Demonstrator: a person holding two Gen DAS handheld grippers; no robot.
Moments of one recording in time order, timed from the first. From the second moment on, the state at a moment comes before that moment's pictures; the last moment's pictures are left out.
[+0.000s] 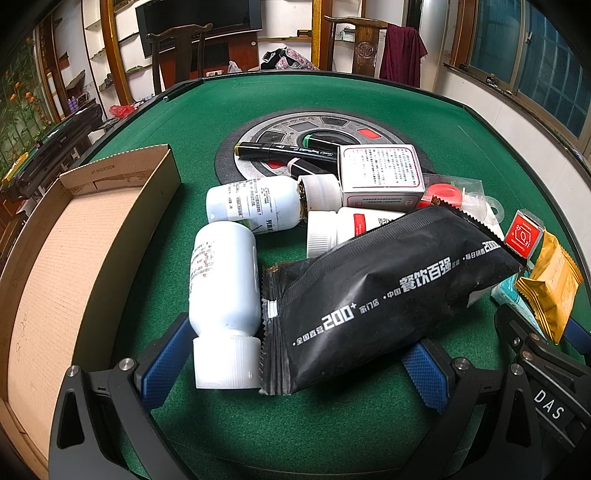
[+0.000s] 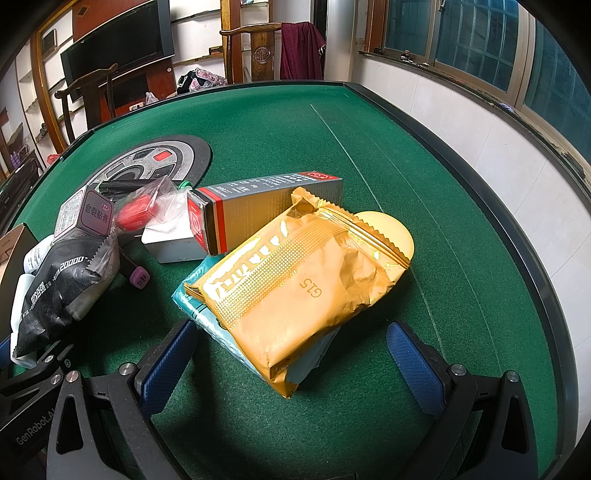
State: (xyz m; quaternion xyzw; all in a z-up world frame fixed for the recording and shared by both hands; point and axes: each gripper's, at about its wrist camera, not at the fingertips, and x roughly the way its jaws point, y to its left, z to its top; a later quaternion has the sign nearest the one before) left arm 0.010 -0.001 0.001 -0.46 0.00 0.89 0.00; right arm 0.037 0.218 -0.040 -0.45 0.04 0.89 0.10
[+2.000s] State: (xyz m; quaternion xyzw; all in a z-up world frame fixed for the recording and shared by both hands) left arm 0.013 -0.003 0.000 -0.47 0.01 0.88 0.02; right arm 0.026 0.221 -0.037 -0.49 0.03 0.87 0.07
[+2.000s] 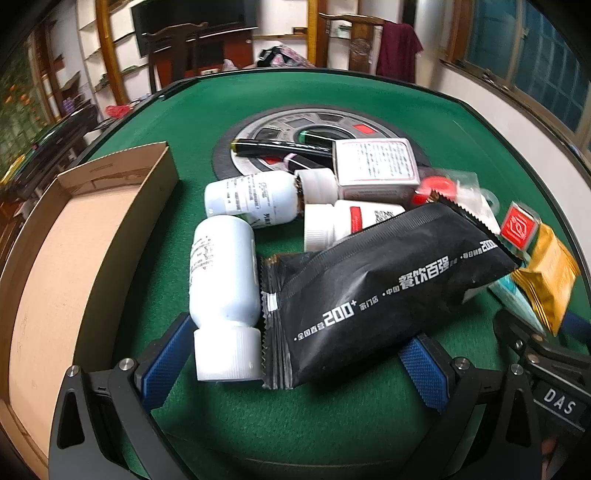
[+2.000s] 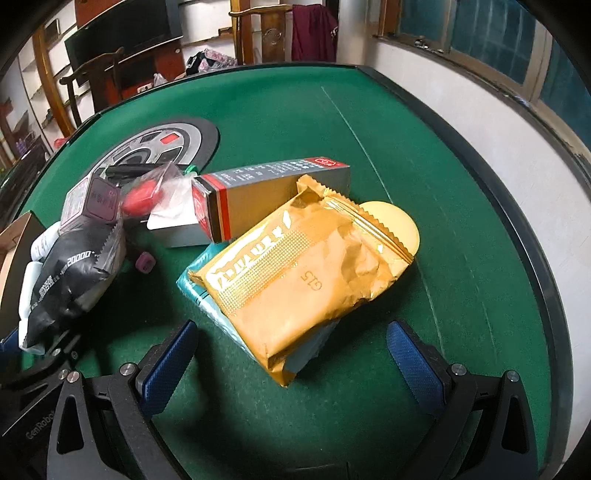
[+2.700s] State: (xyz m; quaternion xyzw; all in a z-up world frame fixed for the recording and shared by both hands) left arm 0.109 -0.065 0.122 -0.24 0.06 0.97 0.08; right arm 0.120 0.245 0.075 -0.23 0.02 0.97 0.07
